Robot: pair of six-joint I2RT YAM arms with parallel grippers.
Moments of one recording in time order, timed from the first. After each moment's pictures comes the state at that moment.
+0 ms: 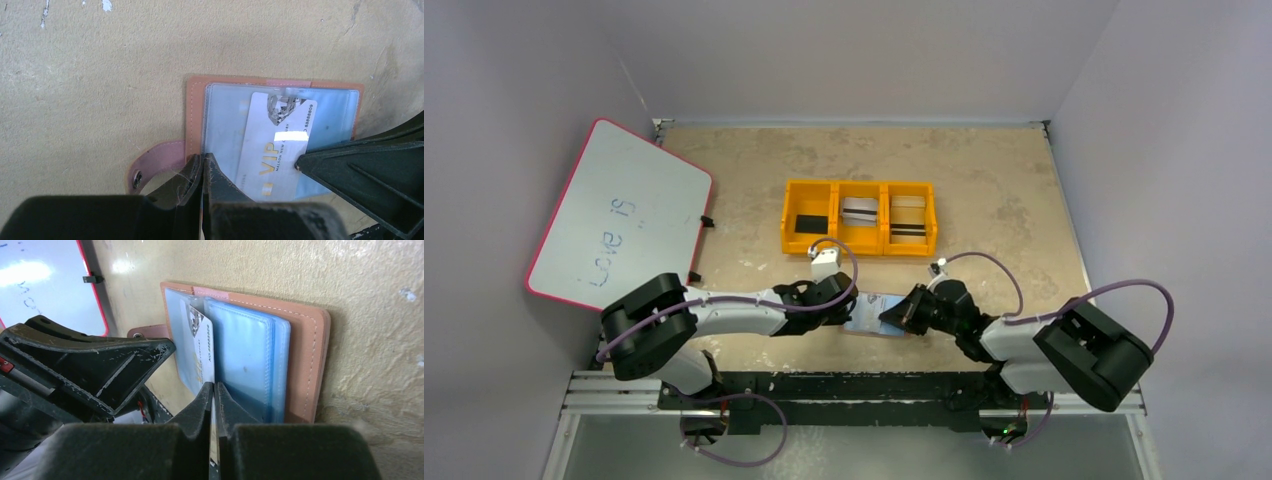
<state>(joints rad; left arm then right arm) -1.09 1.50 0.68 -0.11 -0.38 -1.03 0.71 1.29 0.08 0.65 -0.19 1.23</state>
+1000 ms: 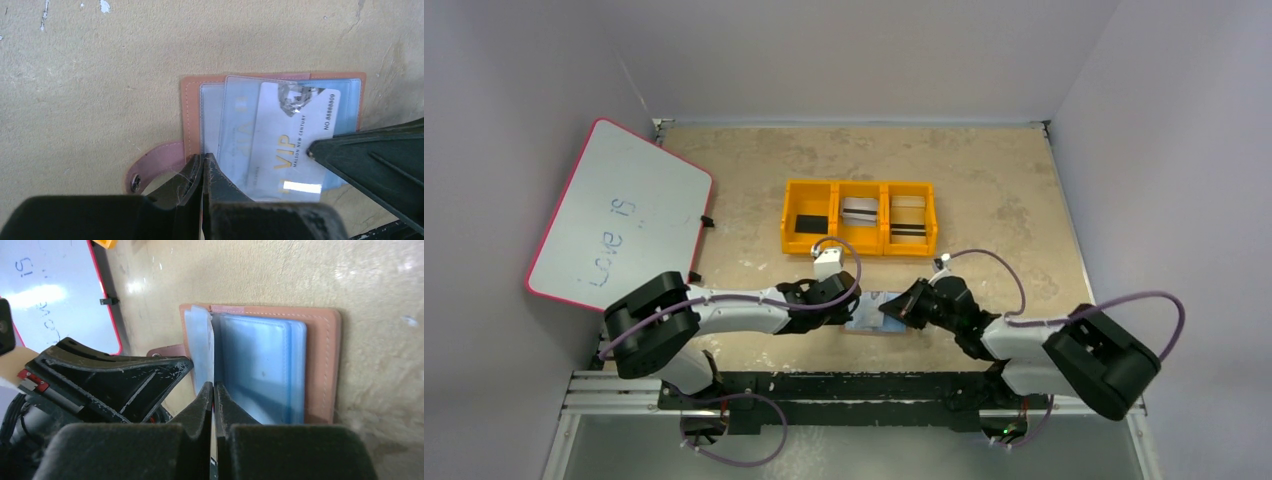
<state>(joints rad) -1.09 1.52 0.71 -0.15 -0.38 -1.01 0.71 1.30 0.12 0.65 -0.14 1.26</state>
